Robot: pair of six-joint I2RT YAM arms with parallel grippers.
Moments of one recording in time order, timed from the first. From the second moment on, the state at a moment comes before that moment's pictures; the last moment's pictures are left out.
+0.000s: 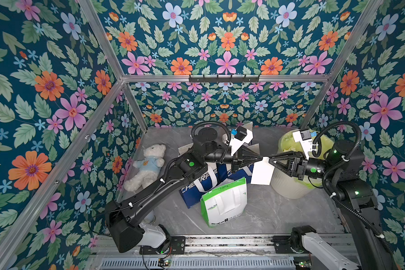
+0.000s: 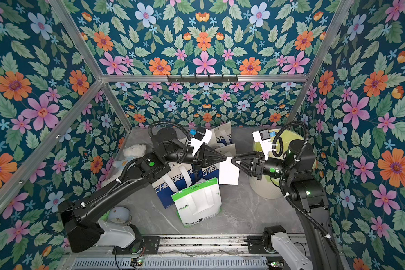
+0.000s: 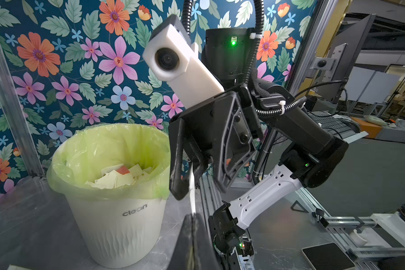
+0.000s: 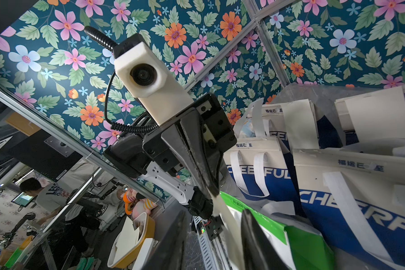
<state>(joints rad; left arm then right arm) -0.89 1.40 1.43 0.02 0.83 -0.16 0.14 0.87 1.28 -0.56 -1.09 0.48</state>
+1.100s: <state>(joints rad) -0.90 1.40 1.39 0.06 0.82 -0.18 0.22 0.86 1.25 -0.57 -0.96 0.50</state>
